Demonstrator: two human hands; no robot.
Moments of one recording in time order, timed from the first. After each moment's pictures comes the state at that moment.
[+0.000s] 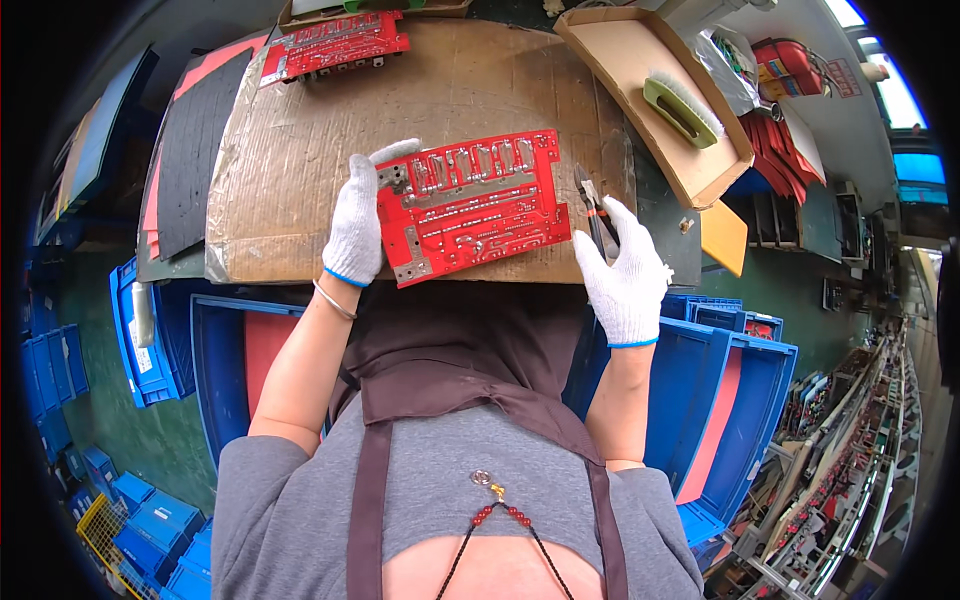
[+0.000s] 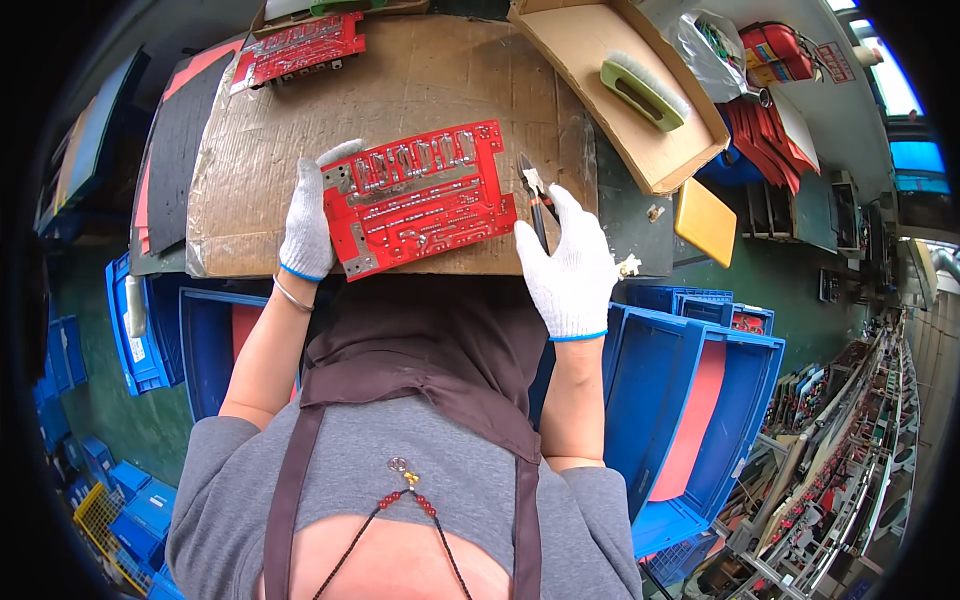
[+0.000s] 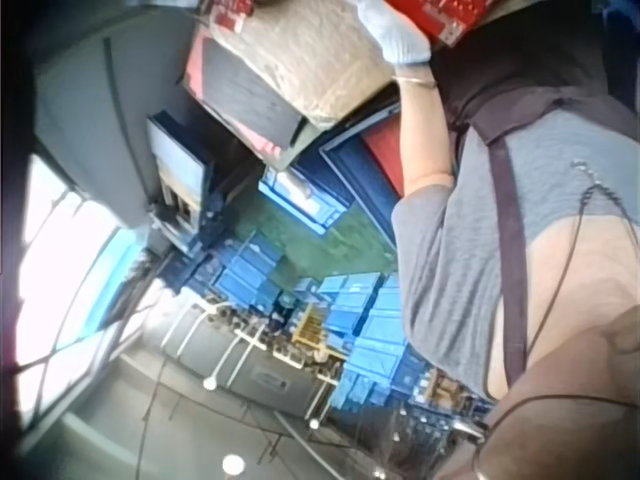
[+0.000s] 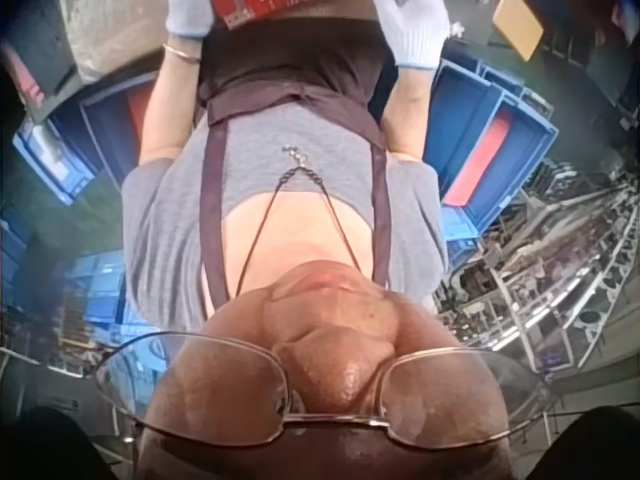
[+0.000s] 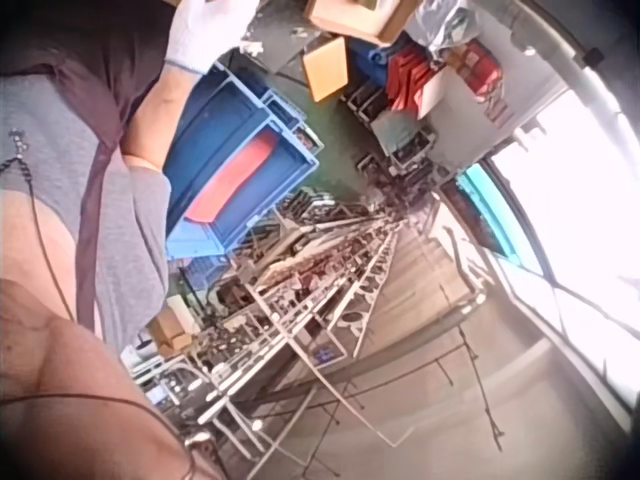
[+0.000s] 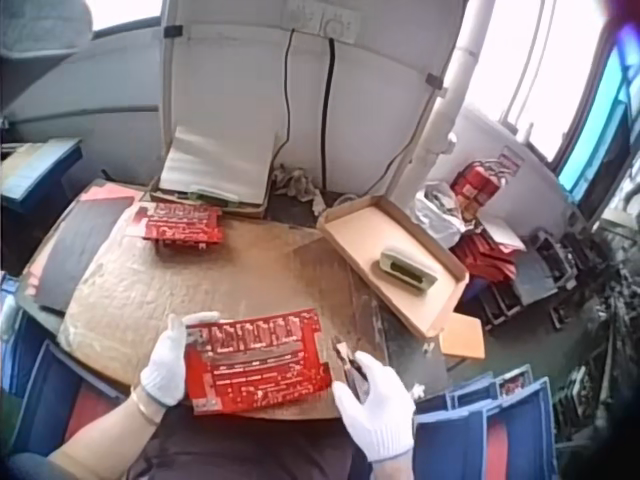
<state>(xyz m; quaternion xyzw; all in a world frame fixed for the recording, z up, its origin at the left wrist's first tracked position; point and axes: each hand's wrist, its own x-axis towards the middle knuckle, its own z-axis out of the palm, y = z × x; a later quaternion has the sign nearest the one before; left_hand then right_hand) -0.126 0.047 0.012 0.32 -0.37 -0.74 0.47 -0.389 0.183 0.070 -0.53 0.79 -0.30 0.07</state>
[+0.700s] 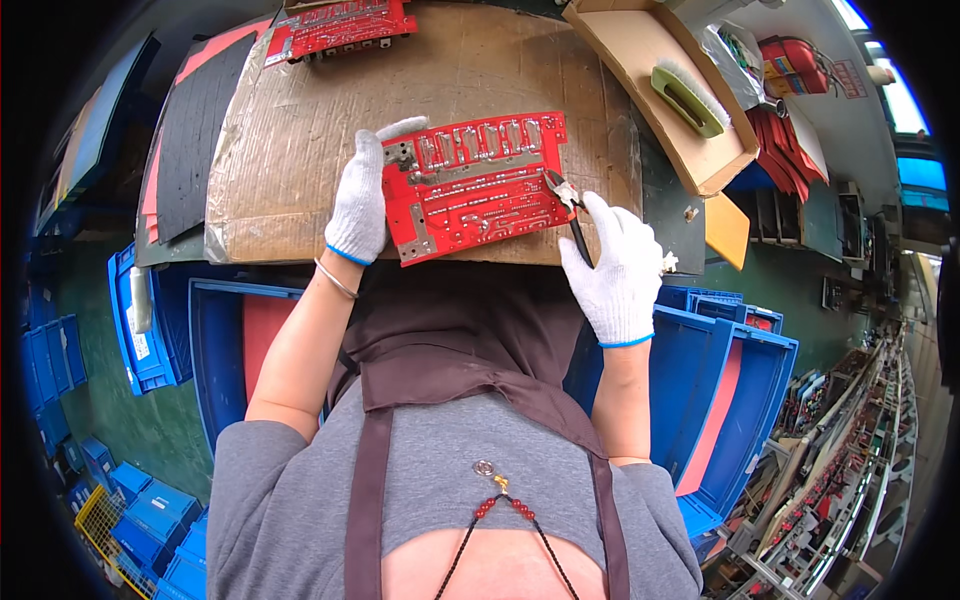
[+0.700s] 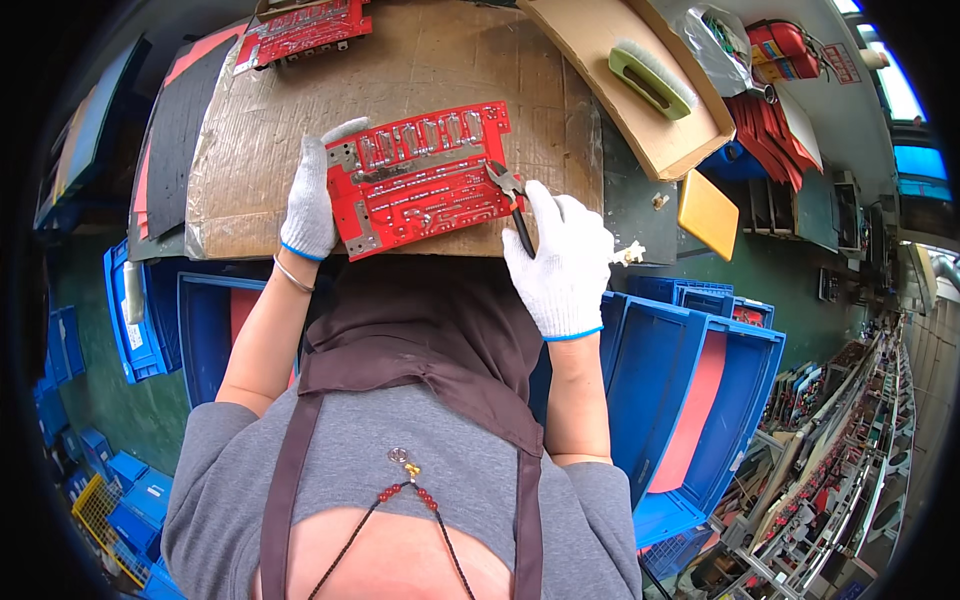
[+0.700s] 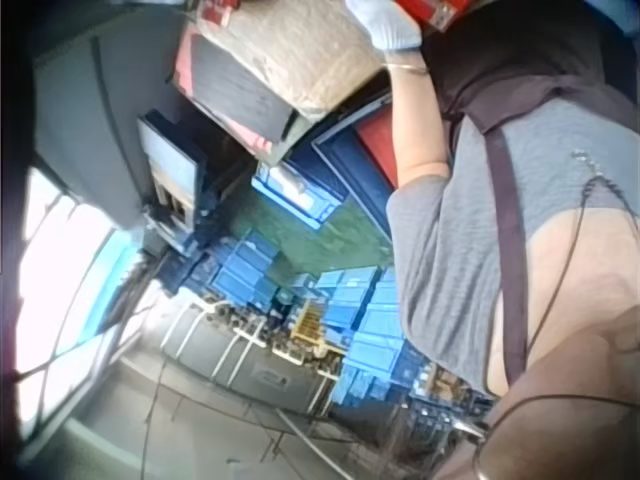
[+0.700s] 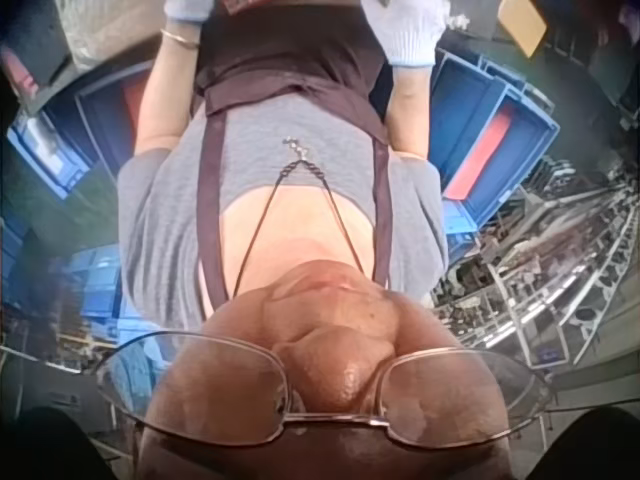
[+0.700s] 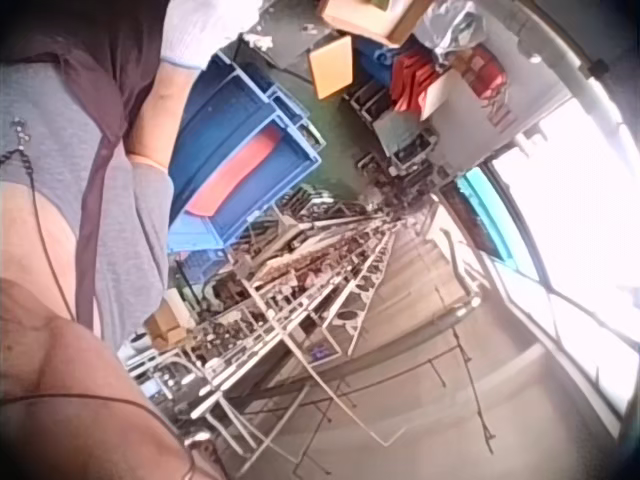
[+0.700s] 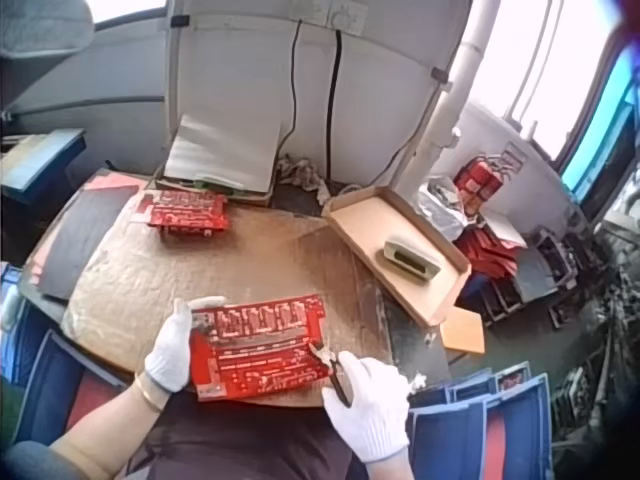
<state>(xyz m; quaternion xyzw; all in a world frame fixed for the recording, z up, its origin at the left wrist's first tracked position) -0.127 0.046 0.010 0.32 -0.36 -0.73 0.47 -0.376 0.194 0.074 -0.65 0.74 -0.16 -0.05</state>
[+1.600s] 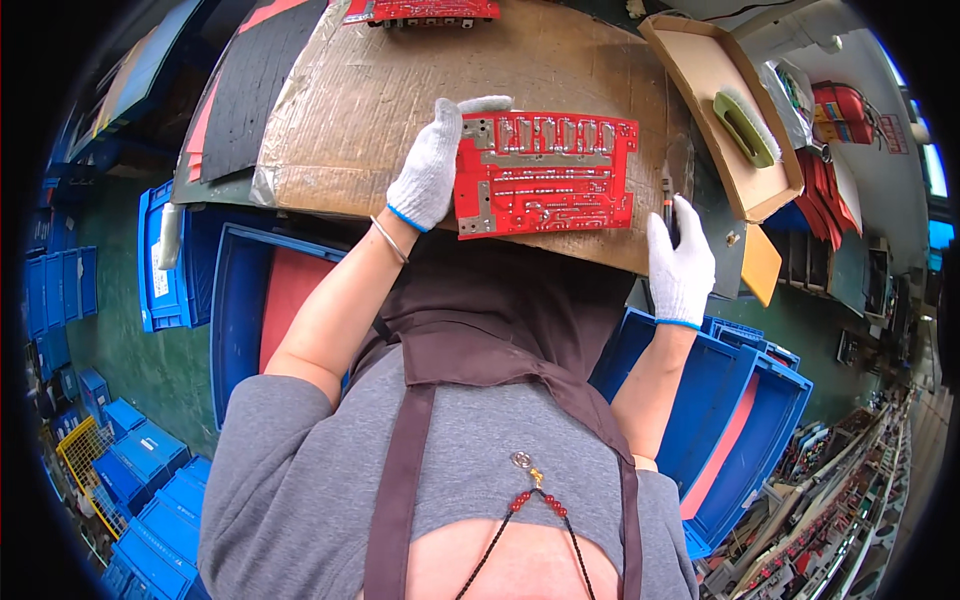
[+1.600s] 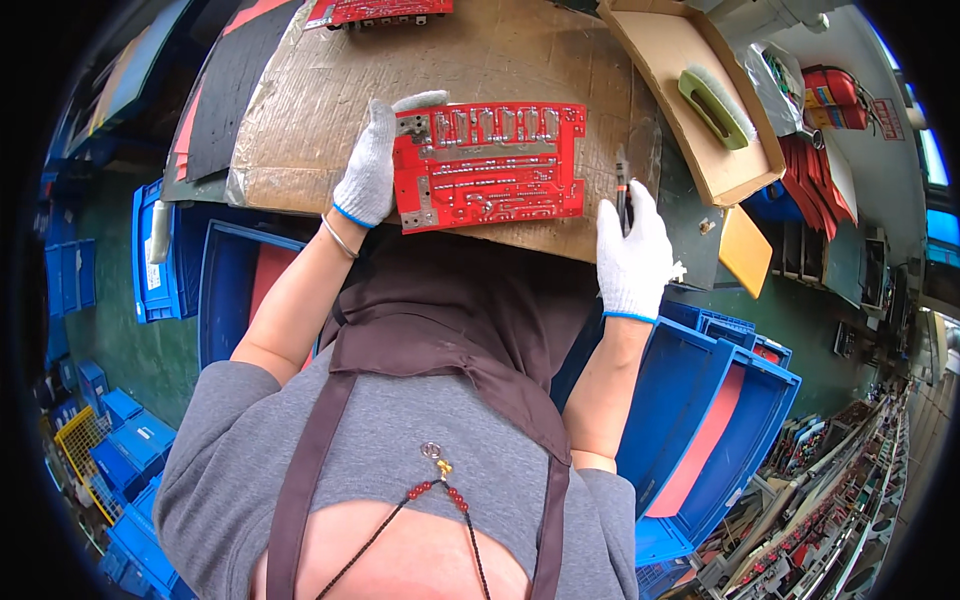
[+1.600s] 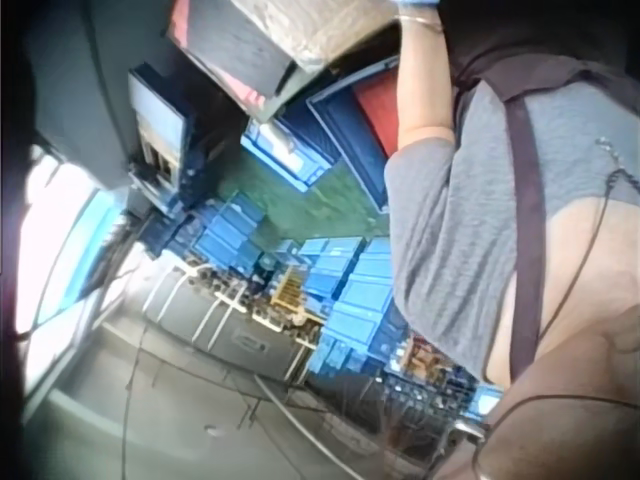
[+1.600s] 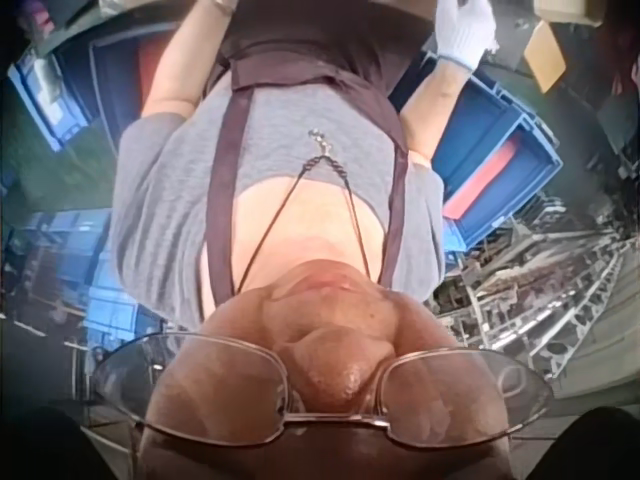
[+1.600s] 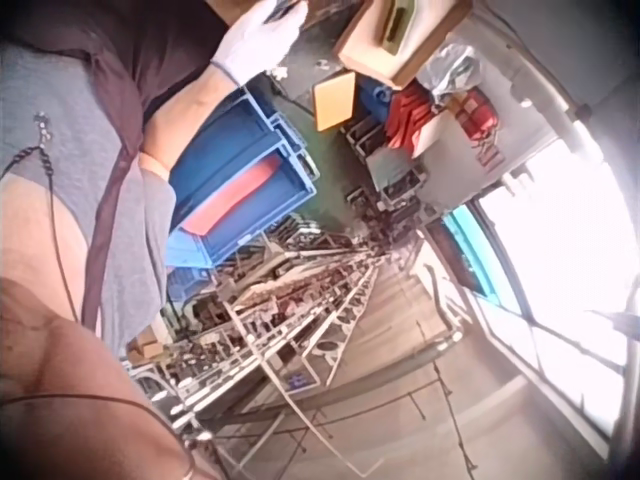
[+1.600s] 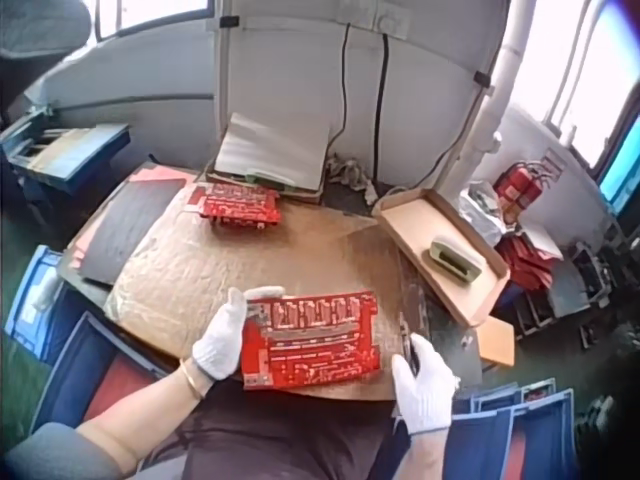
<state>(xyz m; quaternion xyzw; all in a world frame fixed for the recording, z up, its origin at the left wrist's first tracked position) -0.125 0.048 0.011 0.29 -0.44 -0.71 0.47 -0.405 0.176 0.054 -0.51 0.82 -0.27 0.07</state>
